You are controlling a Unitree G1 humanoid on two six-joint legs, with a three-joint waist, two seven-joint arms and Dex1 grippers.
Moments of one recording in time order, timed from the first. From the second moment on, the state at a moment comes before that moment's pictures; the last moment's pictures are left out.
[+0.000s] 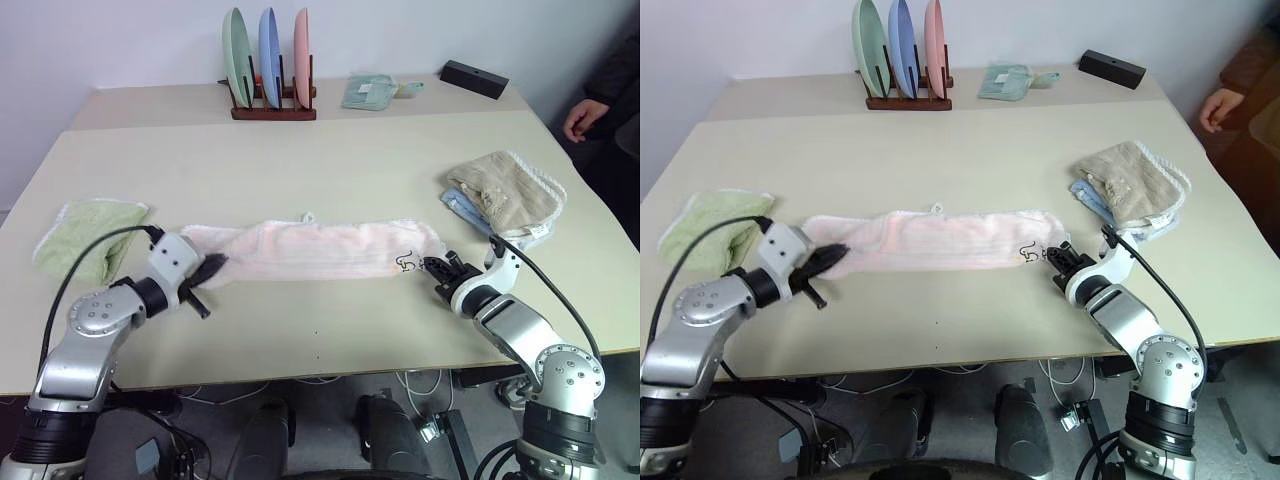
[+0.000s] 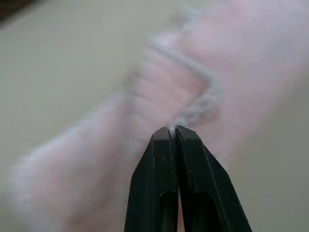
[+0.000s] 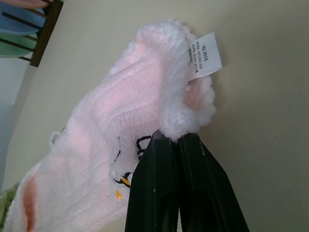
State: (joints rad) left arm -0.09 0.66 0.16 -0.22 -0.24 0.33 -0.67; right arm -0.14 -0.25 -0.39 -0.26 1.42 0.87 -0.48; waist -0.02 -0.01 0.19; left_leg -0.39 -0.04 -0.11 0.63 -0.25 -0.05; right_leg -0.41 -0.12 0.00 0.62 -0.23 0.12
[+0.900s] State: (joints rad) left arm -0.29 0.45 0.46 0.01 -0.49 0.61 -0.33; right arm -0.13 -0.27 -0.38 -0.26 1.43 0.86 -0.46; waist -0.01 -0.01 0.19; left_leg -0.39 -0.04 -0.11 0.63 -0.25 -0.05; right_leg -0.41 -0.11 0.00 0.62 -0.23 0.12
